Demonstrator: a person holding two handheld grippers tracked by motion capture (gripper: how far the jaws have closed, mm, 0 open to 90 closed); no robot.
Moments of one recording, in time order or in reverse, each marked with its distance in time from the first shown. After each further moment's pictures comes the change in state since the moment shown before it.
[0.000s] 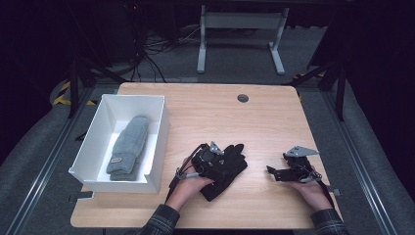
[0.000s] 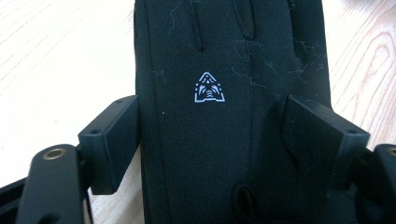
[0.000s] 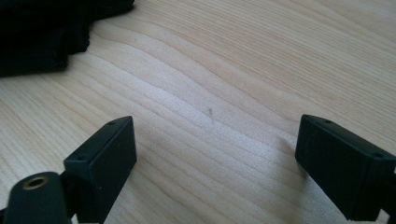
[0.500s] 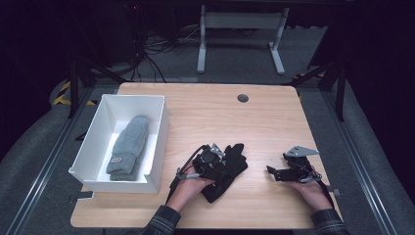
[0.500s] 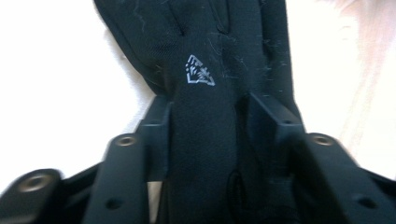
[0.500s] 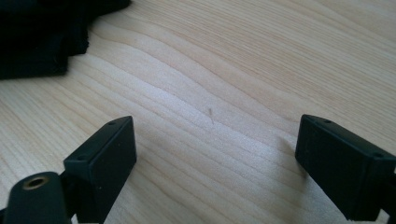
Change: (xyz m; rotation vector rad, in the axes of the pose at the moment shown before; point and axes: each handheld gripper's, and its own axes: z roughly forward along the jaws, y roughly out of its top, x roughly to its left) left arm -0.002 0.000 -0.001 0.010 -0.105 -0.013; right arm 0.000 0.000 0.000 0.001 -0.003 -0.001
